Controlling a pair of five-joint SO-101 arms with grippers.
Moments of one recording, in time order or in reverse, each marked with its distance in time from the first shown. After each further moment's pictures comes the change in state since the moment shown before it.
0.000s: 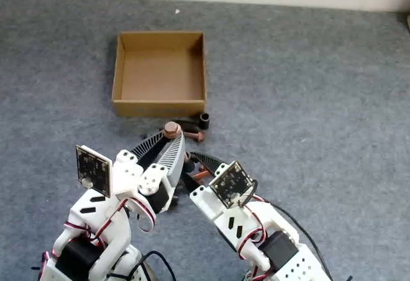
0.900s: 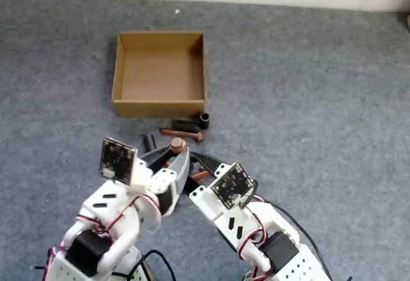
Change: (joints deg) left arm -2.9 0.4 3.8 5.9 0.4; right arm 0.4 -0.3 0.0 -0.1 0.0
